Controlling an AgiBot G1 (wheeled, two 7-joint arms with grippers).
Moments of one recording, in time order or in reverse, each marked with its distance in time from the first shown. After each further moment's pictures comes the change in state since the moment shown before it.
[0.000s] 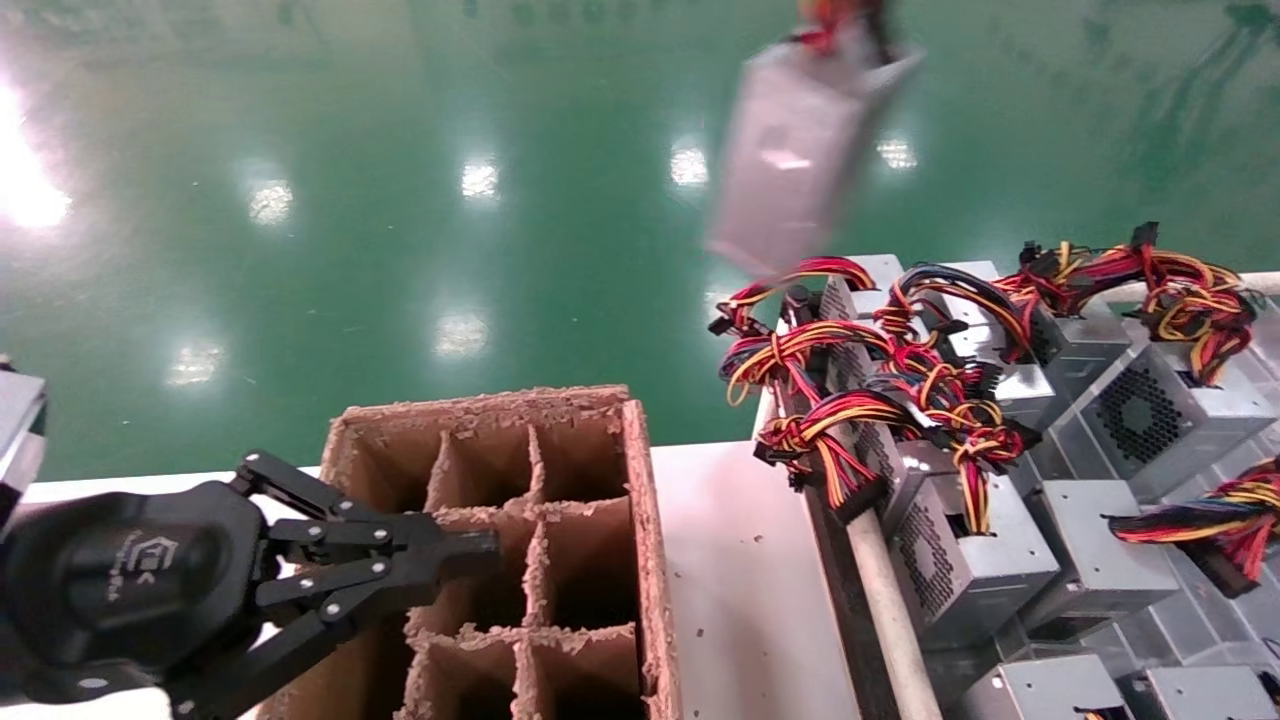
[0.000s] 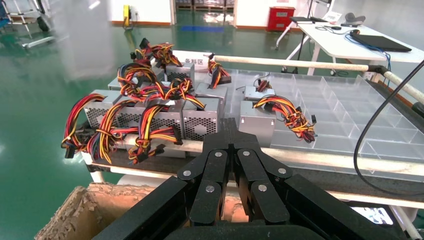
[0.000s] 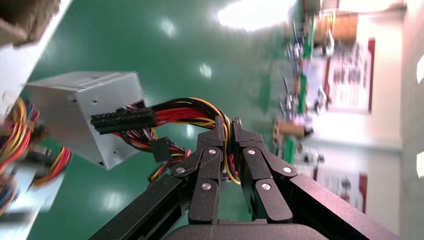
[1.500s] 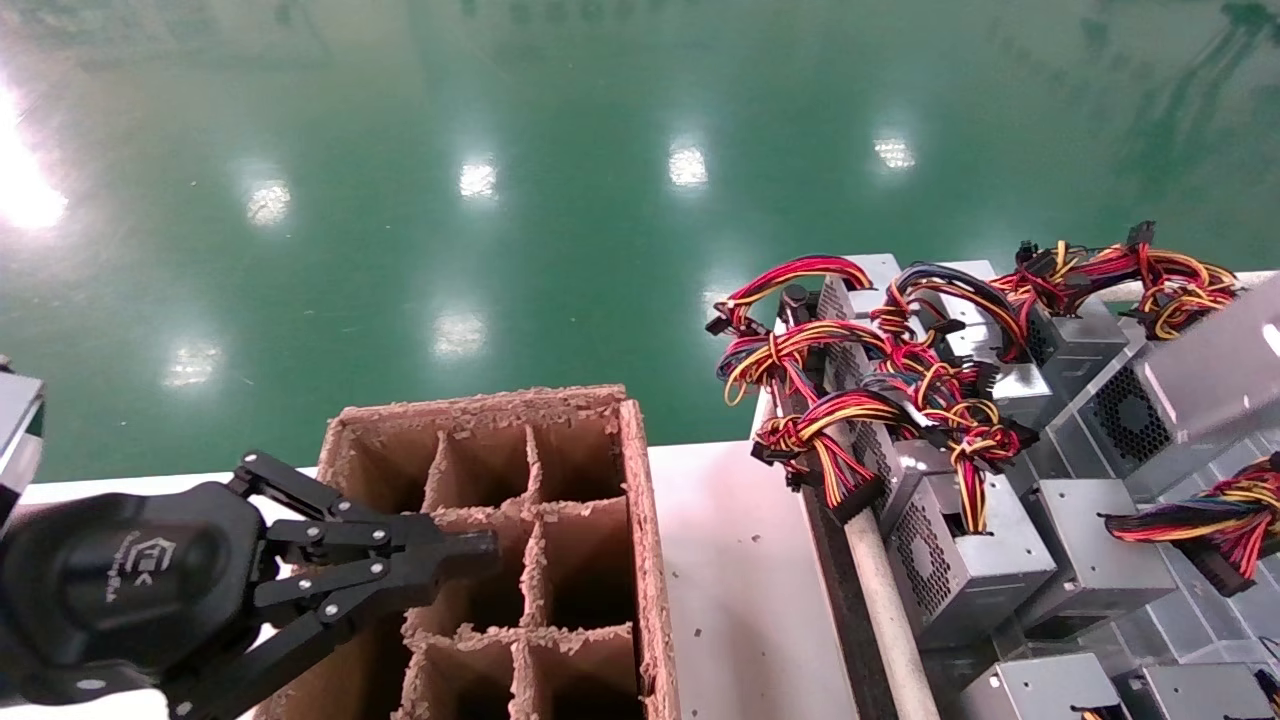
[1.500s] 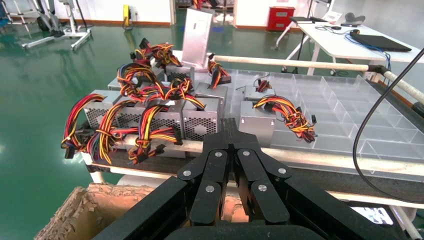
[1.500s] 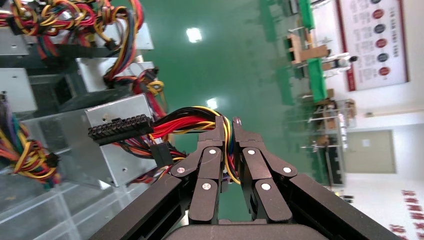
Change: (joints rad) left arm 0.000 0.000 0.001 0.000 0.000 0.000 0.000; right arm 0.157 0.769 -0.249 0.460 0.017 0.012 0.363
